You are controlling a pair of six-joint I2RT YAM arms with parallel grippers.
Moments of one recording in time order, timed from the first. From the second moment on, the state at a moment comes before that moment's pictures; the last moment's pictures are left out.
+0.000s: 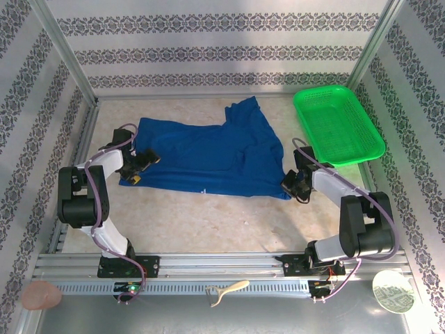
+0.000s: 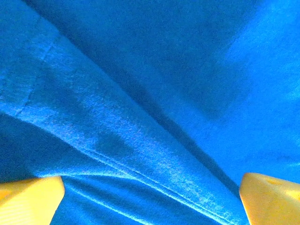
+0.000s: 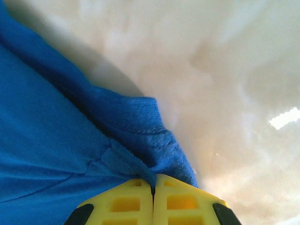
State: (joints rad) left arm 0.13 1.69 0.96 -0.49 0.24 -0.67; right arm 0.10 1.42 0.69 -0.59 -0.14 0.81
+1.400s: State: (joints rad) left arm 0.15 1.58 0.88 -0.63 0.28 -0.67; right arm 0.68 1.81 1.17 -0.48 -0.36 0.87
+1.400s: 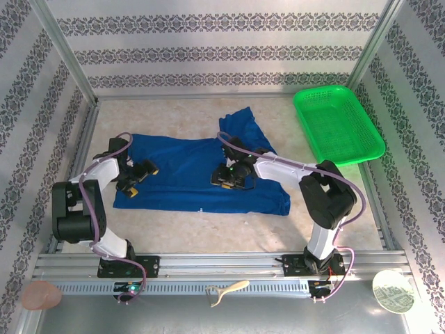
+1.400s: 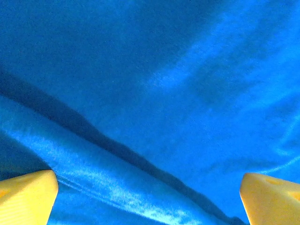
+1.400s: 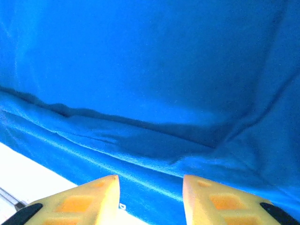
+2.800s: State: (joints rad) left arm 0.15 1.49 0.75 -0.47 0.27 -0.68; right arm 0.68 1.65 0.97 -0.41 -0.36 0.84
